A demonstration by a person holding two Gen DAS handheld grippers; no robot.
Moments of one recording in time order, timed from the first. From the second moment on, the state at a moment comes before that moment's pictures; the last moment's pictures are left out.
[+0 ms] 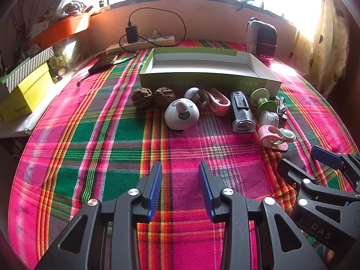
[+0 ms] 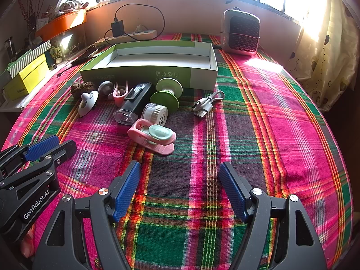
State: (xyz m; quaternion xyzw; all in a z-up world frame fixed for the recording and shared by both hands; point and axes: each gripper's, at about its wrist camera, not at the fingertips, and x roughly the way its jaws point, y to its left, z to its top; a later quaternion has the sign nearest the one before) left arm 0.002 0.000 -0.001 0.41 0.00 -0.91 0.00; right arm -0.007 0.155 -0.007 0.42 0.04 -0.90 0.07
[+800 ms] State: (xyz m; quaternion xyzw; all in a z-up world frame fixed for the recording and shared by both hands) left arm -0.005 -0.027 0.003 0.42 0.00 -0.90 -0.05; right arm -0.017 0.160 -0.004 0.45 0.10 -0.87 0.16
